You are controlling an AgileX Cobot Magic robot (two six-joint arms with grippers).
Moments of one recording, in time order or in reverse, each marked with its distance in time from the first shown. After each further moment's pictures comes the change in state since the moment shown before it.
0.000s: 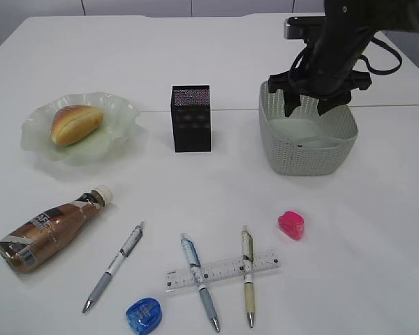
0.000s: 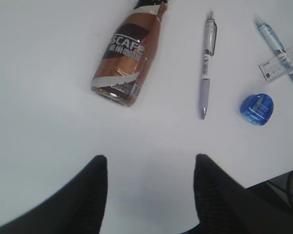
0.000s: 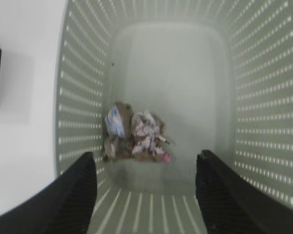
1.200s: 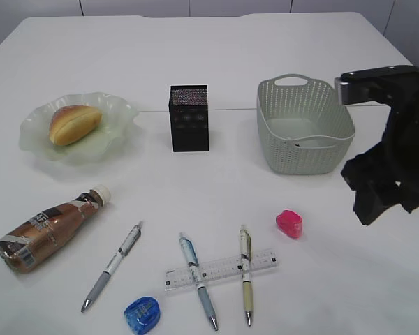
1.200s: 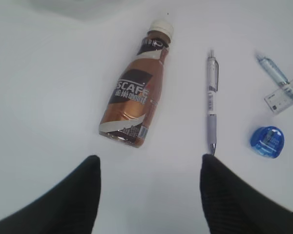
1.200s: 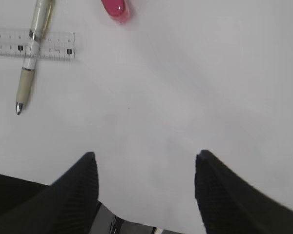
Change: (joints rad) left arm 0.000 0.049 0.000 -0.020 -0.150 0.080; right arm 0.094 -0.609 0.643 0.154 0.306 -0.243
